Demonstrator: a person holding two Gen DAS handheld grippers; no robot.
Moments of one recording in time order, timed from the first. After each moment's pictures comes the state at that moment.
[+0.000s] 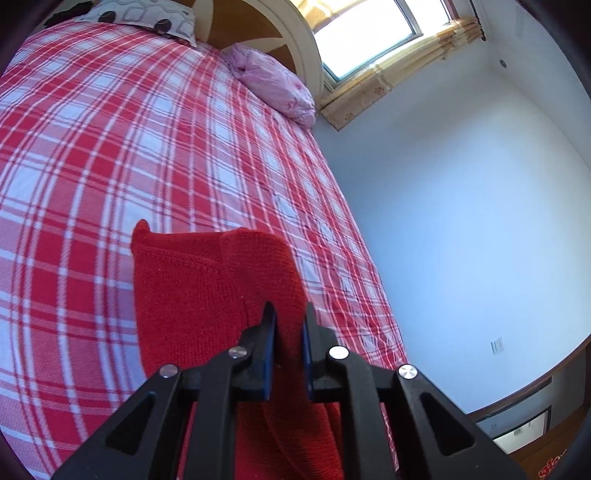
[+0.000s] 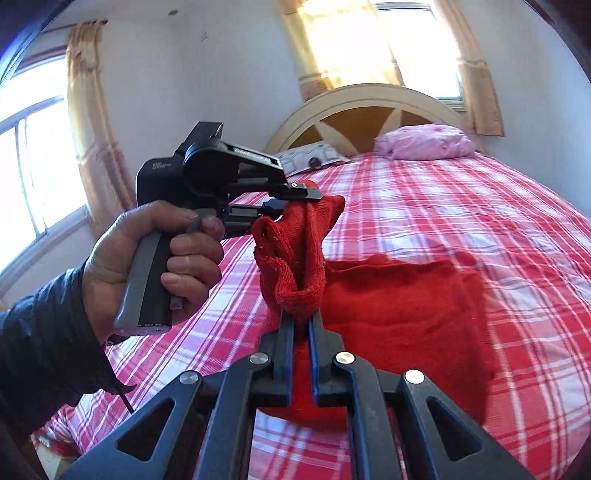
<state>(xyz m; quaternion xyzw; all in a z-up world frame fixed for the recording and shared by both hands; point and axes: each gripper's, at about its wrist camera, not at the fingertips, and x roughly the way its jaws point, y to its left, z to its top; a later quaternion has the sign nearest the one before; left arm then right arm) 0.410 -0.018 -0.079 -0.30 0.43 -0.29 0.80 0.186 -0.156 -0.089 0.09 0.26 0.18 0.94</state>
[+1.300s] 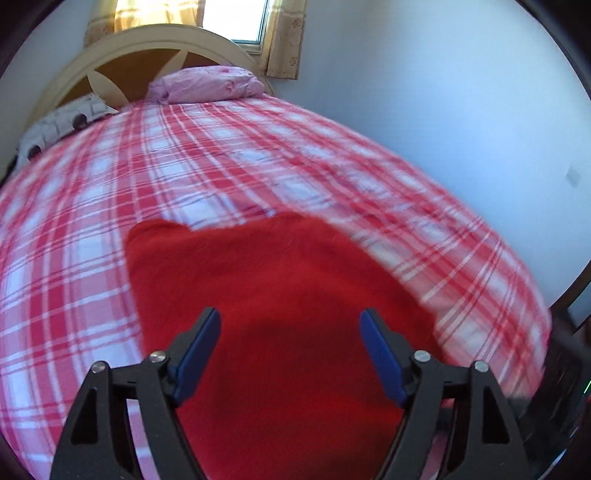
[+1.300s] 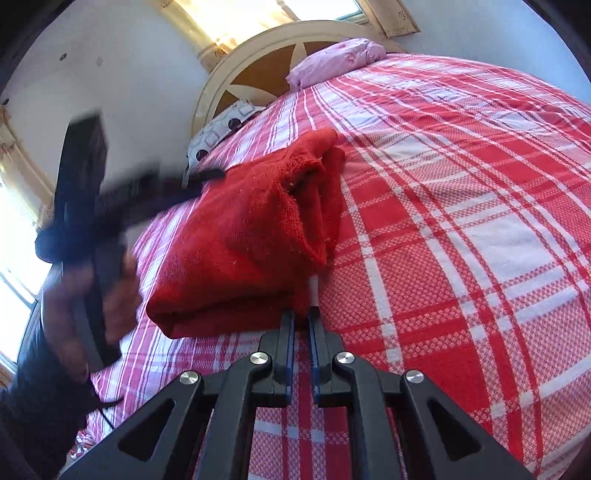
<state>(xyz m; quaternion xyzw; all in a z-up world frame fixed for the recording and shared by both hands) 0.326 -0.146 -0.113 0.04 0.40 -0.27 0.87 0.162 -0.287 -0.185 0.24 0.38 0.12 0.89</state>
